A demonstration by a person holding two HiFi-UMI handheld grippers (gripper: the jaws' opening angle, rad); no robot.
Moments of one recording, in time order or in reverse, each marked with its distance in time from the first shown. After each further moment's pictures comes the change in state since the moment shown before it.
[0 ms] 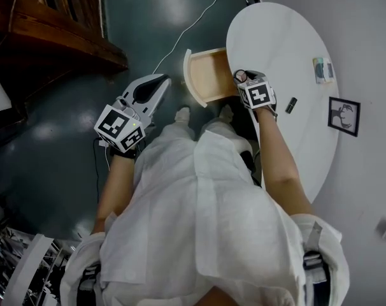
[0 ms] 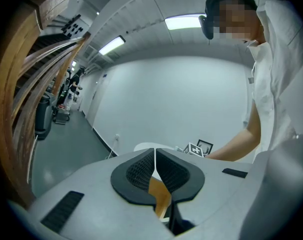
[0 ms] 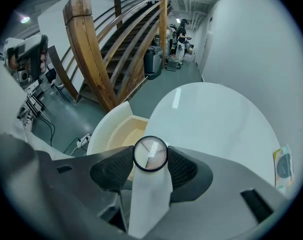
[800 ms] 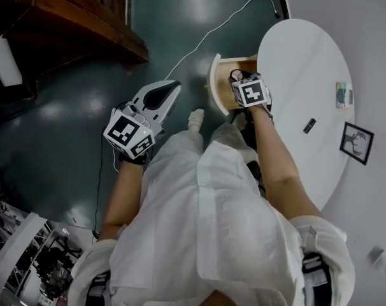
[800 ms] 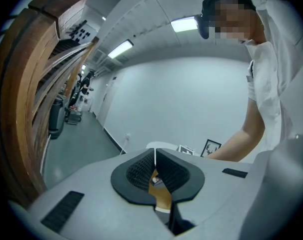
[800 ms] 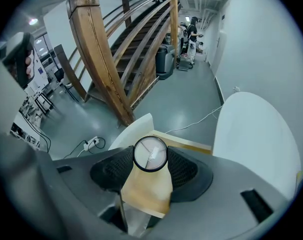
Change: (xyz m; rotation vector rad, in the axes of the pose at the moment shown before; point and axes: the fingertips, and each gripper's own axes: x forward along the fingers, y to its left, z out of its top) left arm -0.044 0.035 -0.007 -0.022 -0.008 0.105; right arm 0.068 0.074 0.071 -0.065 0.007 0.072
